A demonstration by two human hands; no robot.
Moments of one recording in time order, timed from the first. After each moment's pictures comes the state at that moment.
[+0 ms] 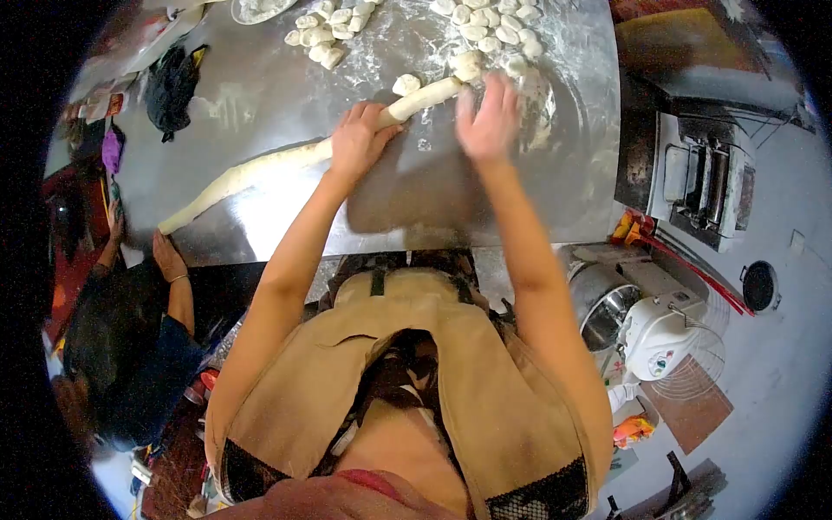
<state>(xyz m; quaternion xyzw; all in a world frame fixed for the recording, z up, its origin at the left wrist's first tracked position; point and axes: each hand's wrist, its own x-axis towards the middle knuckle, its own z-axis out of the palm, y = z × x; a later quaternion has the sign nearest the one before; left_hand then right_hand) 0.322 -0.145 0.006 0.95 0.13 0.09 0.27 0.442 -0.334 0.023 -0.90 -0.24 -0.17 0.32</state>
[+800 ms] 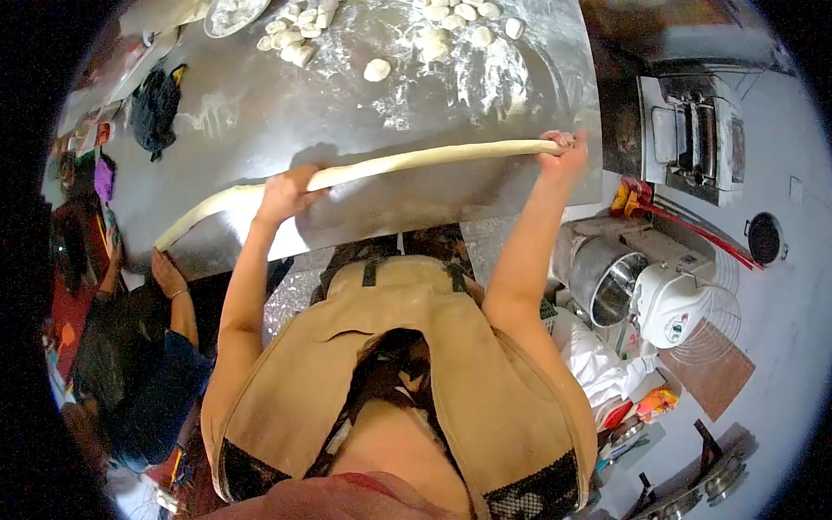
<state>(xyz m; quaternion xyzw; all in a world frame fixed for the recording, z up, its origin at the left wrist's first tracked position) 0.208 -0.075 0.019 0.96 -0.04 -0.04 0.27 0.440 -0.524 0.013 -0.17 0.38 -0.01 0.91</state>
